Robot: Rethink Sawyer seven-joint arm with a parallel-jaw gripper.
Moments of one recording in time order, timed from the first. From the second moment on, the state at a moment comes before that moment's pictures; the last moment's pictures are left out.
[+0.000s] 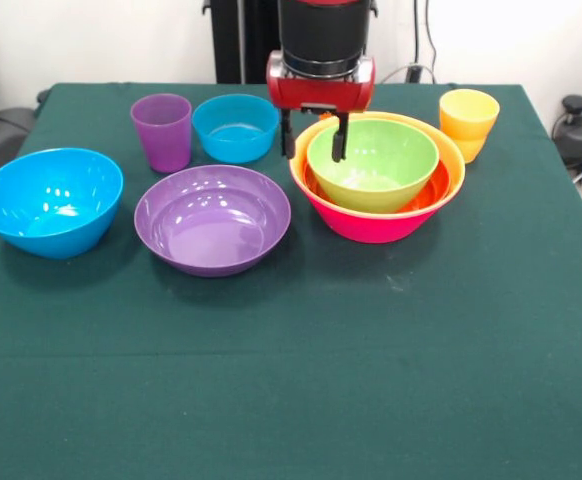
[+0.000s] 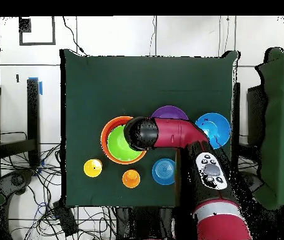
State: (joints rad) arm -0.36 -0.63 0.16 1.69 -0.24 0.56 1.82
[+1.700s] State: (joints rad) arm -0.36 -0.51 0.16 1.61 -0.26 0.54 1.82
